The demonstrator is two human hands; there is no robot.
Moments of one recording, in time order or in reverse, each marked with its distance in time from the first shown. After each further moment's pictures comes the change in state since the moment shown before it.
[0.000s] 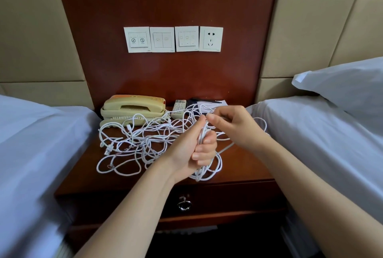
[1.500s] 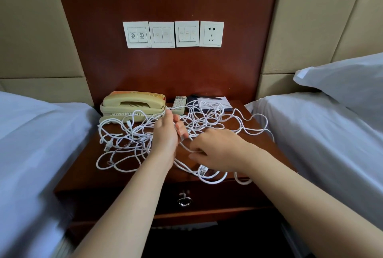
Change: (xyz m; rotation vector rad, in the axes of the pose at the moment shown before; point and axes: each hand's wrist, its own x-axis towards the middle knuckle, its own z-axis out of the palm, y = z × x) left_hand 0.027 -0.001 -0.034 -0.089 0.688 0.395; right_hand -0.016 -0.031 0.033 -0.869 -0.499 -0.158
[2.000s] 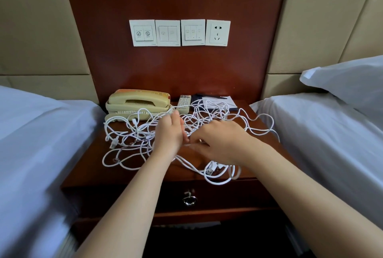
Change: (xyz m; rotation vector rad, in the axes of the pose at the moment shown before) left_hand 0.006 0.000 -0.015 0.653 0.034 0.234; right_hand 0.008 -0.007 -0.012 0.029 0.024 0.067
